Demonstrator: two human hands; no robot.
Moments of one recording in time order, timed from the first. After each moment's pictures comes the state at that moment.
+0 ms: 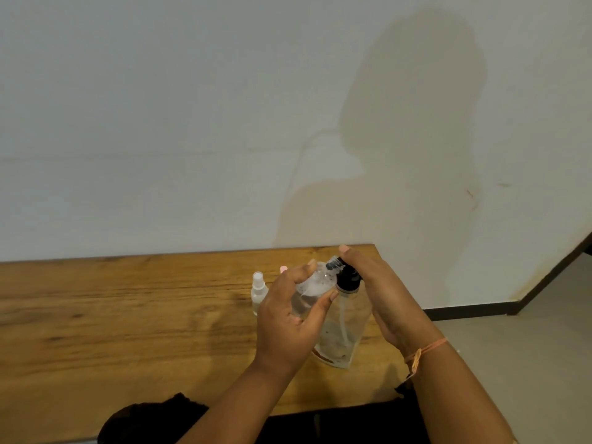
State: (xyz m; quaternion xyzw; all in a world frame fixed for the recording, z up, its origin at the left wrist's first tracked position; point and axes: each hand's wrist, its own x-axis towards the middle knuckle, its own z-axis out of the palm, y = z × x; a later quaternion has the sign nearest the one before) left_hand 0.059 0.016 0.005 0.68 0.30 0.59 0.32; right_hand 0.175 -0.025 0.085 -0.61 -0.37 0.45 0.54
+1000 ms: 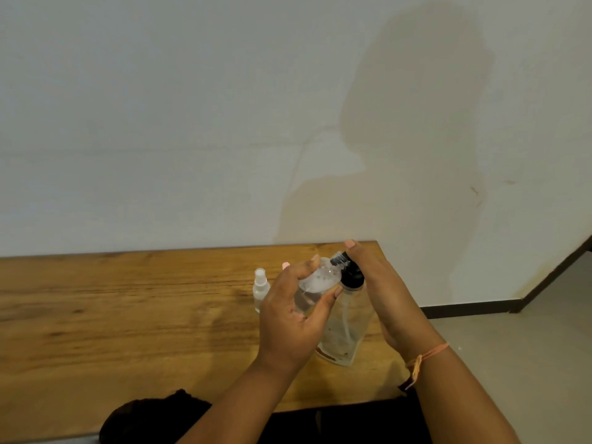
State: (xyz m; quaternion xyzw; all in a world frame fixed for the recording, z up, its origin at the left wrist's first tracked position) left_hand 0.060 0.016 0.011 0.67 0.30 0.60 0.32; right_hand 0.169 -0.027 0.085 -0.61 -0.37 0.41 0.56
